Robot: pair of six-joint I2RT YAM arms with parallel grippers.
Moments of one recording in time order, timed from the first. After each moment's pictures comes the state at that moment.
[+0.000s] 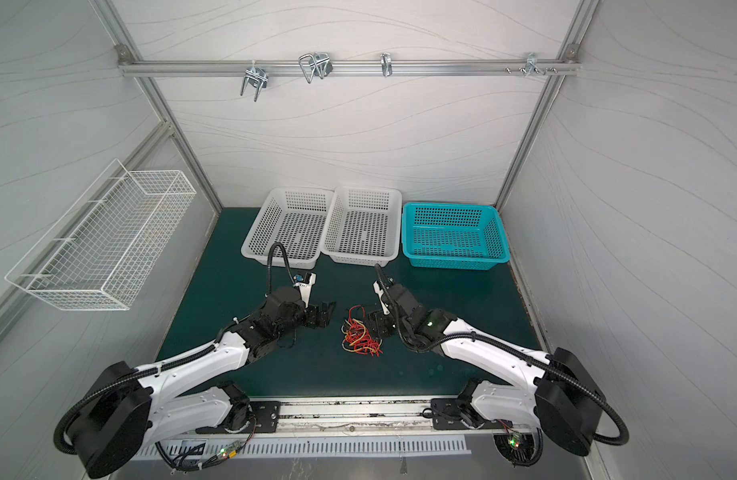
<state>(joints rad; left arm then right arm) -0.63 1.16 0.47 0.08 -0.07 -0.35 0.94 1.18 0.69 -0.31 0.01 0.50</state>
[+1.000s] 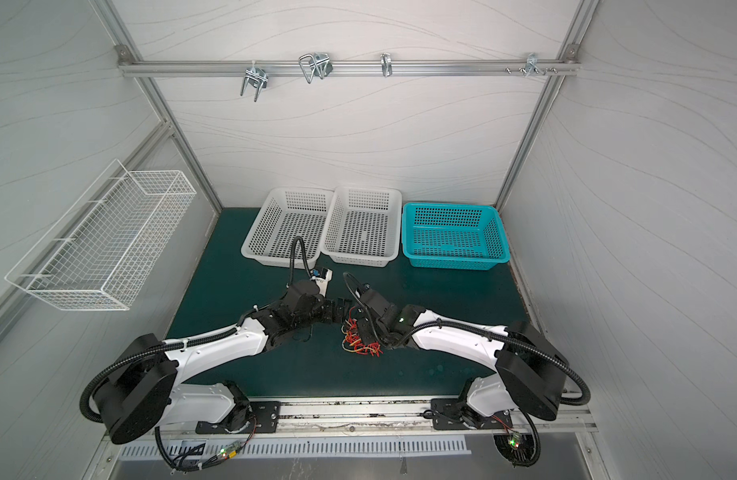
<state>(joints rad) -0.72 1.31 0.59 0.04 -0.05 -0.49 1.03 1.39 0.79 -0.36 0.06 0.48</state>
